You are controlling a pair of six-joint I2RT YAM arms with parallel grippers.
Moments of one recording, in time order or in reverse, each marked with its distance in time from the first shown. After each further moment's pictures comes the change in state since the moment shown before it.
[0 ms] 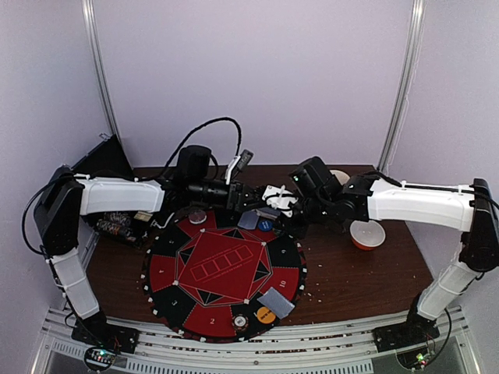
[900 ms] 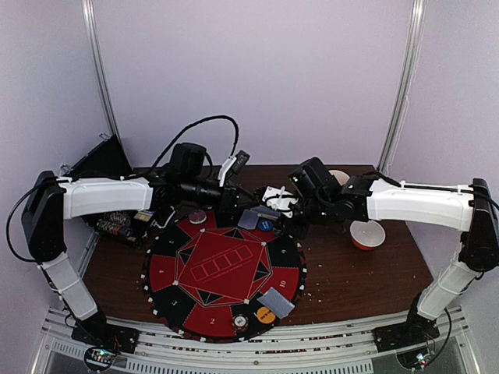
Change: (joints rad) left arm 0.000 -0.101 -0.018 -0.187 -0.065 0.197; right arm 0.001 0.006 0.002 -0.012 0.024 -0.014
